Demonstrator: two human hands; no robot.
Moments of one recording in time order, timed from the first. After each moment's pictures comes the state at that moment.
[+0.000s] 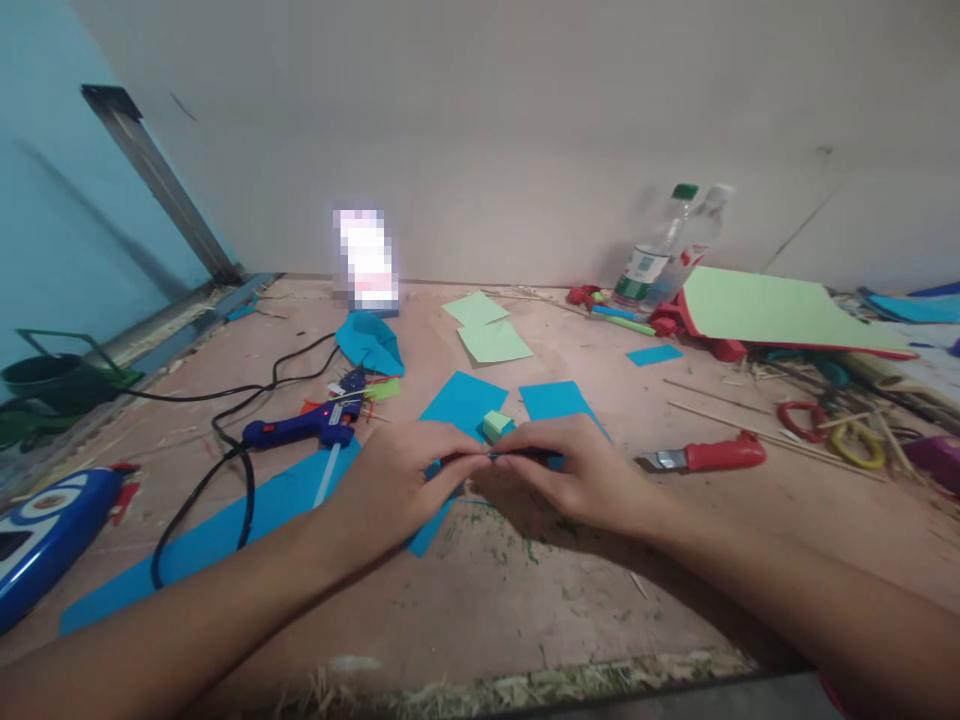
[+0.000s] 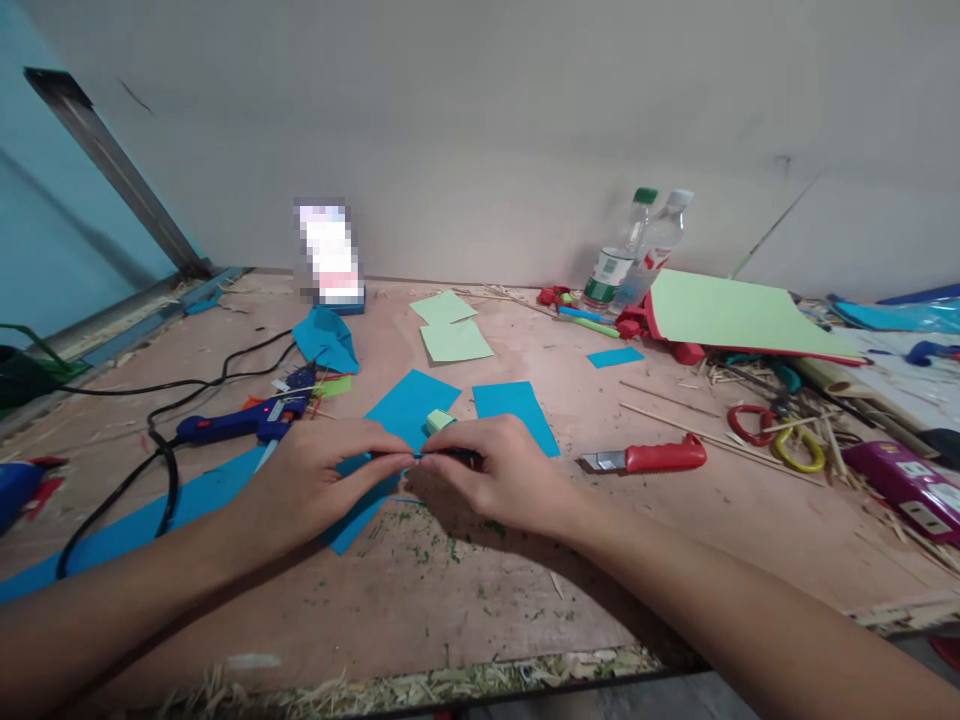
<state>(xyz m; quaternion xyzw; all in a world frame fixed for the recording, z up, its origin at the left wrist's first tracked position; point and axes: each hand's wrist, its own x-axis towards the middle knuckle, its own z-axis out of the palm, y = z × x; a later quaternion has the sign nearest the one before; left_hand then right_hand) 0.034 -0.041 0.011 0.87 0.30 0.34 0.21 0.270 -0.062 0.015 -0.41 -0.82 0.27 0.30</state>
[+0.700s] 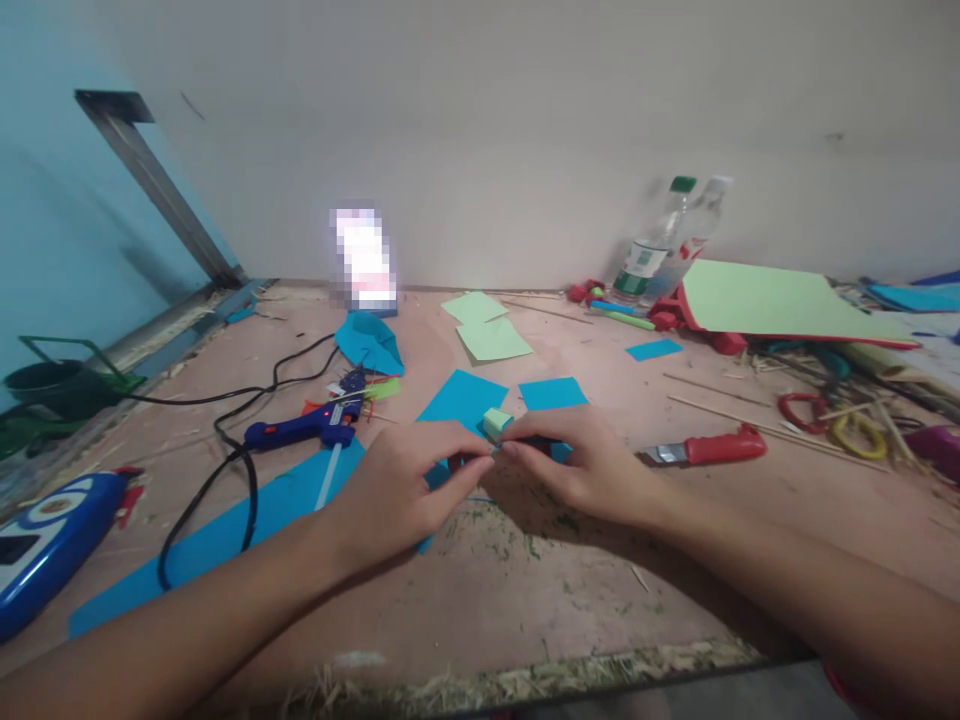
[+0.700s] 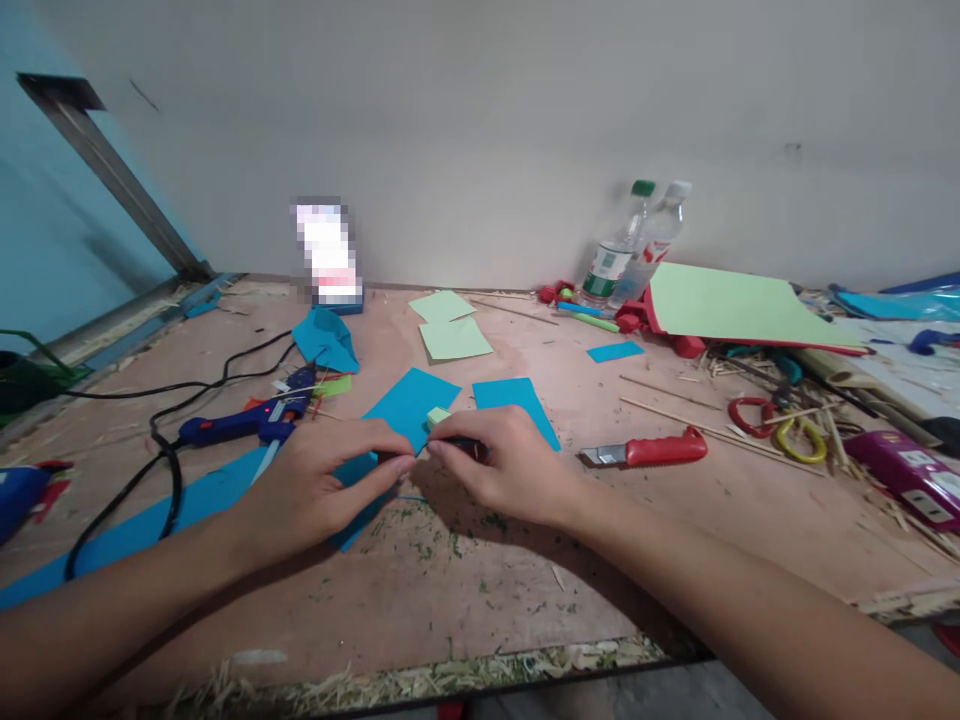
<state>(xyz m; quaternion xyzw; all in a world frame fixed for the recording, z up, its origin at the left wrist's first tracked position) 0.037 -0.047 0.016 0.86 0.30 0.34 0.25 0.272 -0.061 0.016 -0.42 -0.82 0.24 0.32</state>
